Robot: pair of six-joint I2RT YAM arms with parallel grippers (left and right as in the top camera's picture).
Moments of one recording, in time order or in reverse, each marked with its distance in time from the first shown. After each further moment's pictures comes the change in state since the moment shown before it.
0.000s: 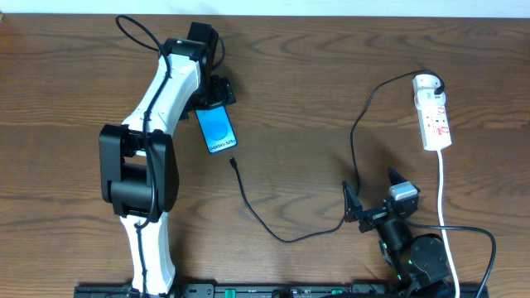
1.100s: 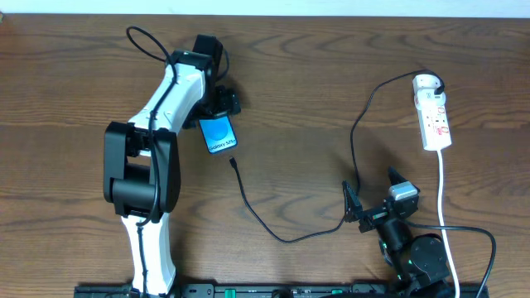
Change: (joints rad) left arm -0.014 0.000 -0.120 0.104 0.052 0.024; right arm 0.000 0.000 0.000 0.000 0.000 0.000
